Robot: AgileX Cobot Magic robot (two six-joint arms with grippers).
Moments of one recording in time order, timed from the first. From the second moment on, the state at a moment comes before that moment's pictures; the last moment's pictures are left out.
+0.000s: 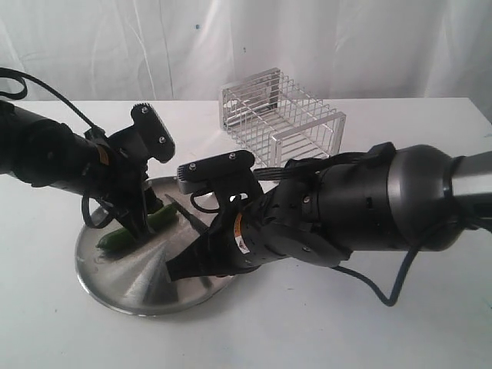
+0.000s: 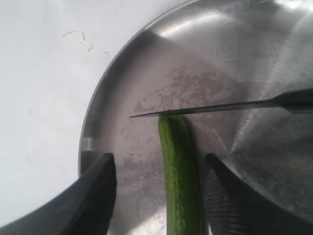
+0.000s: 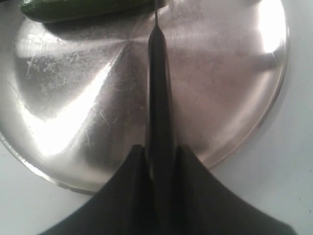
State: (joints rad) left arm -0.36 1.66 -0.94 0.03 0.23 0.61; right arm 0.88 1.75 -0.99 -0.41 0.26 0.69
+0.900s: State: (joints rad) left arm -0.29 1.66 -0.94 0.02 0.18 0.50; right arm 0.89 1.74 -0.99 -0.41 0.28 0.71
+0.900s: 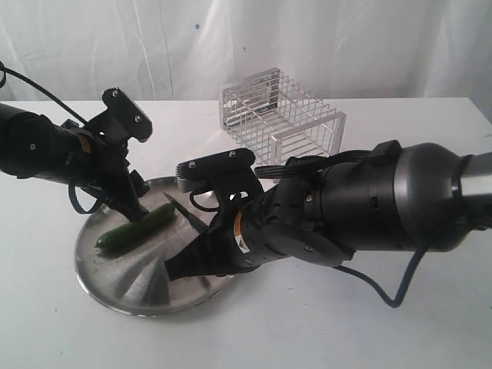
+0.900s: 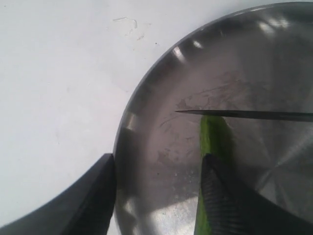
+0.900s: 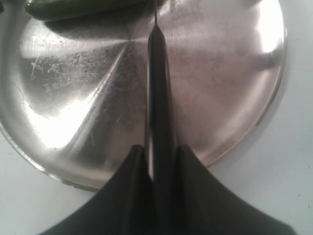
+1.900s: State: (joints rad) left arm -0.29 1.66 -0.94 0.02 0.15 0.39; right arm 0.91 1.75 -0.99 -0.41 0.28 0.71
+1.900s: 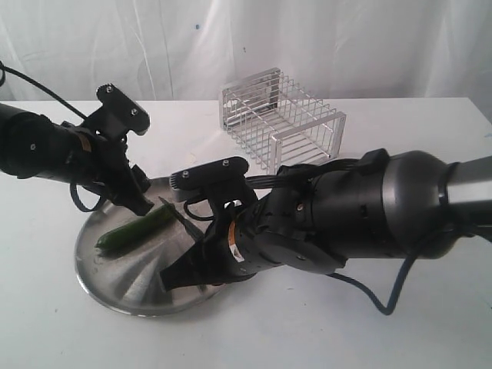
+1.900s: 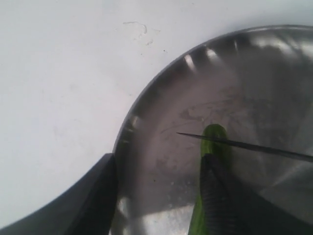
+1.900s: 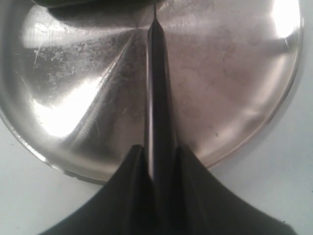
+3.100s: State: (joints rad) left arm -0.25 1.90 -1.08 0.02 0.13 -0.15; right arm 0.91 1.75 -0.99 -0.41 0.28 0.71
